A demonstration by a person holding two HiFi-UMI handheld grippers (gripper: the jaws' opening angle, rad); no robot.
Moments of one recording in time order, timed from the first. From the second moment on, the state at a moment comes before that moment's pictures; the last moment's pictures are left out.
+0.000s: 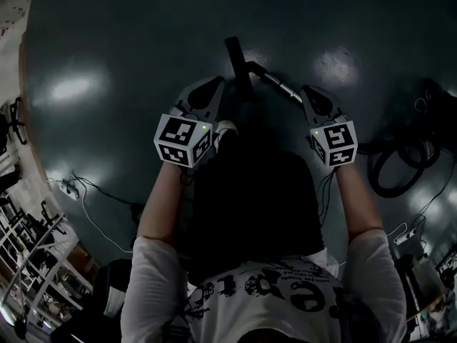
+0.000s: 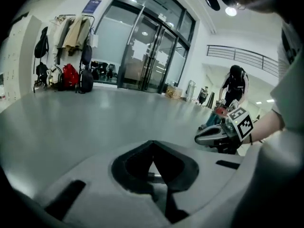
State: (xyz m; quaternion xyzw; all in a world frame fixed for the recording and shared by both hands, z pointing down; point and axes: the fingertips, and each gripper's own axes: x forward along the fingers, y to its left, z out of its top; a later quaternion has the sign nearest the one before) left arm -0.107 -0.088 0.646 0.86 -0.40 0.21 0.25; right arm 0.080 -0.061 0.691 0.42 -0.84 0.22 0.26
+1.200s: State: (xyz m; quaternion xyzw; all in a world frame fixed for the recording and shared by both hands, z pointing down) left arm -0.100 -0.061 0.950 0.82 -0.36 0.30 0.33; right arm 0.030 -0.049 1.006 0.19 -0.78 0.20 0.56
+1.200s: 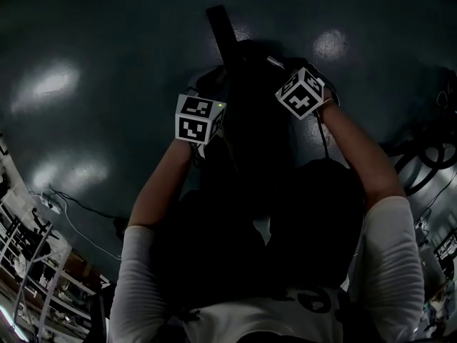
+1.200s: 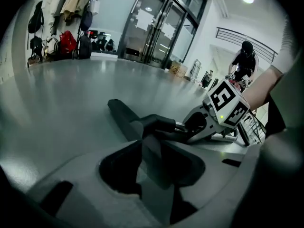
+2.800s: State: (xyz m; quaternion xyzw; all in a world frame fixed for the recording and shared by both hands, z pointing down) left arm 0.013 -0.107 0.462 0.88 -0.24 0.16 0.37; right arm 0.050 -0.093 0.488 0.33 -0.89 0.13 0.30
